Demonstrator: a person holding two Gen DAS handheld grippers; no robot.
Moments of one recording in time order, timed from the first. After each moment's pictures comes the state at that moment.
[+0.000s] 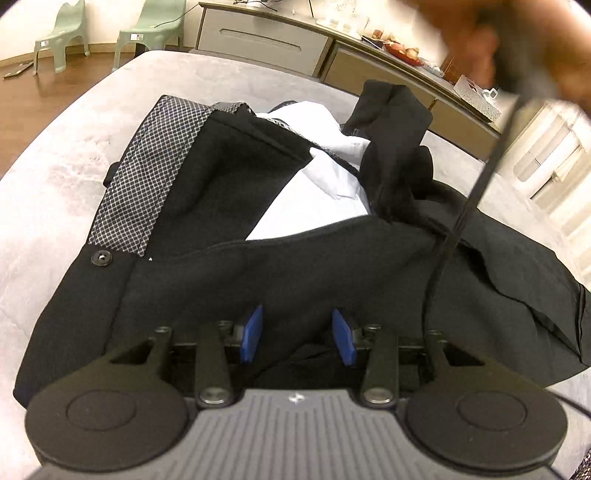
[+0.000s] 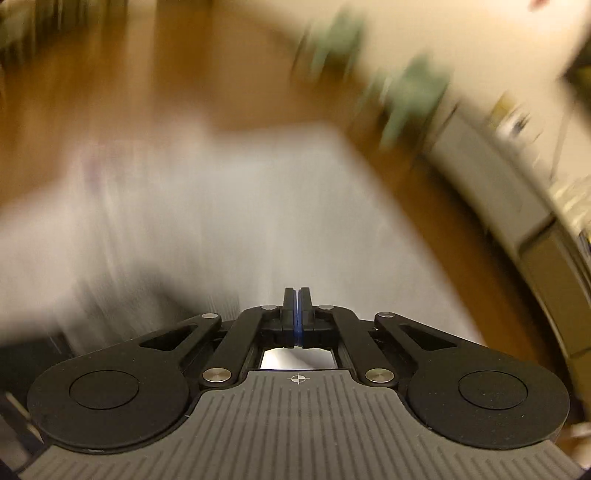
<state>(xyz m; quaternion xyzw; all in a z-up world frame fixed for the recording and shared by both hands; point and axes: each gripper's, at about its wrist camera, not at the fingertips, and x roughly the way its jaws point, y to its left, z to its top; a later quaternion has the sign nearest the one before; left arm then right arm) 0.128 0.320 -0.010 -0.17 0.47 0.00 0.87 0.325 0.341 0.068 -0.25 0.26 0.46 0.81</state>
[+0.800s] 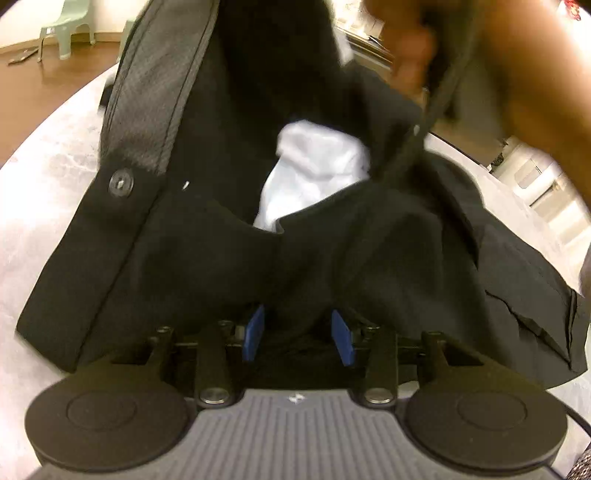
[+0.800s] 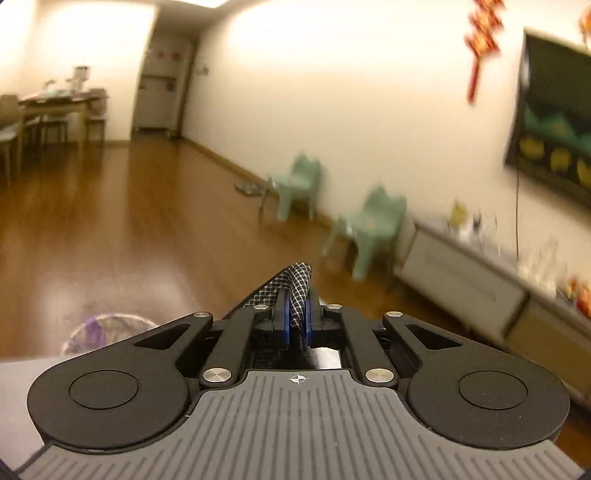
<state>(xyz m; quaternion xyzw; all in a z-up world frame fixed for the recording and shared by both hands) 0.130 0.326 -0.009 -0.19 0.47 0.01 0.86 0.258 0.370 0.031 -0.24 0.12 0.43 0.86</state>
